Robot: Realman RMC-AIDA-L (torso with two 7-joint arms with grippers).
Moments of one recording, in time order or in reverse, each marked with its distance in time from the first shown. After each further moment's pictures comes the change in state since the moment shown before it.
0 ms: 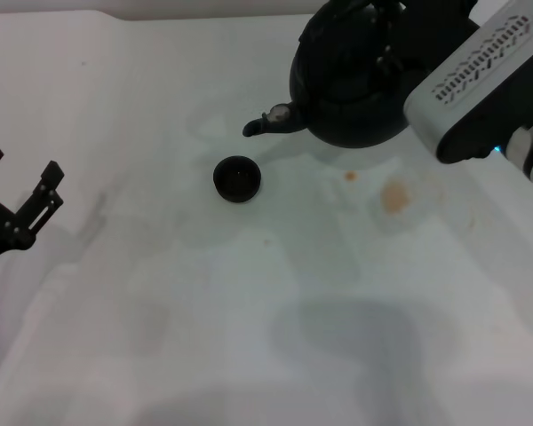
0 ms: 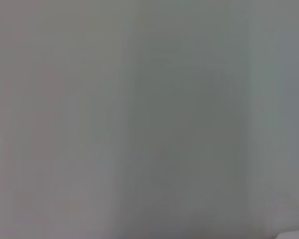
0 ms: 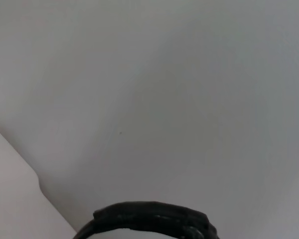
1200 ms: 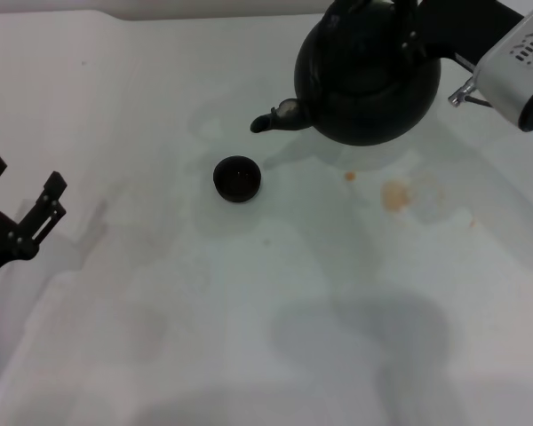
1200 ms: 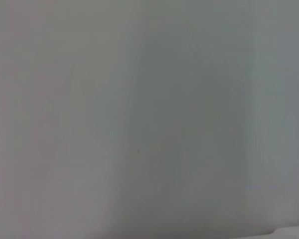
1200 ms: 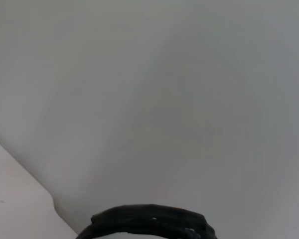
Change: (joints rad) left arm 0.017 -0.009 0.008 0.007 -0.002 0.000 -0.008; right arm -0.041 -0.005 0.185 0.044 0.076 0.286 0.011
